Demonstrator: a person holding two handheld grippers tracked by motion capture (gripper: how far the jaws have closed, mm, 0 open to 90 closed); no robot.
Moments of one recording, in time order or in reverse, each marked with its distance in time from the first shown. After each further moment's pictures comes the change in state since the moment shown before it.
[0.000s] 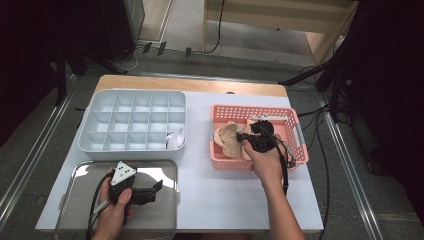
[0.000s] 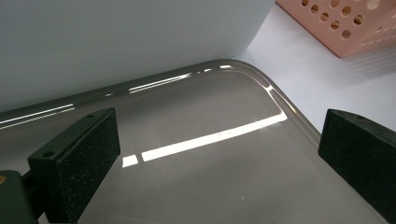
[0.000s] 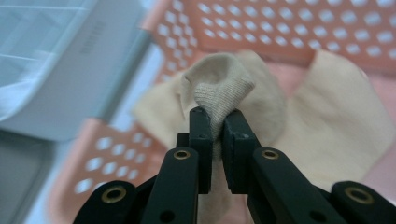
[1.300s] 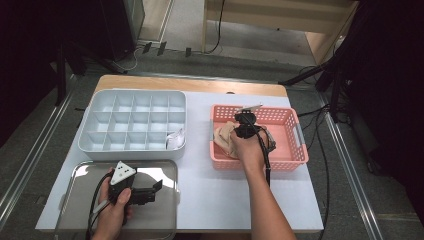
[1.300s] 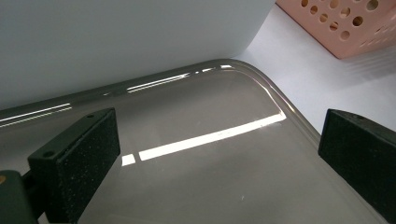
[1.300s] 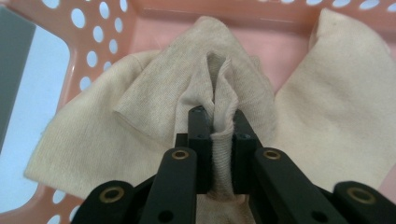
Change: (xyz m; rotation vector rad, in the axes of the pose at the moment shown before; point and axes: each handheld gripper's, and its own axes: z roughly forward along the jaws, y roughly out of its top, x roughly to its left) left arm 0.001 0.000 0.000 -0.001 -0.009 -0.008; right arm 0.003 0.026 0.070 0.253 -0.232 0.089
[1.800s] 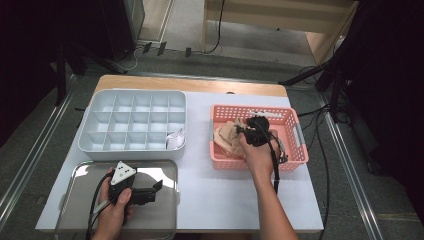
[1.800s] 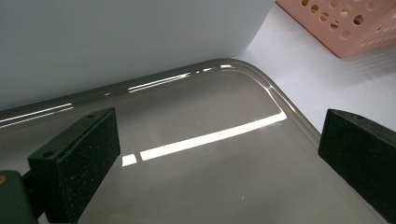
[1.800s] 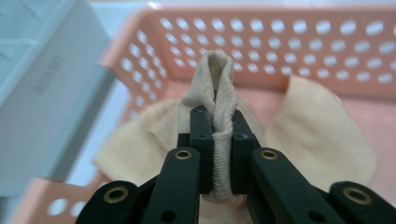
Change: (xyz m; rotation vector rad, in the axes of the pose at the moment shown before) left arm -0.001 0.000 0.000 0.002 0.007 0.003; right arm -0.015 -0.028 -0.037 -0.328 0.117 -0.011
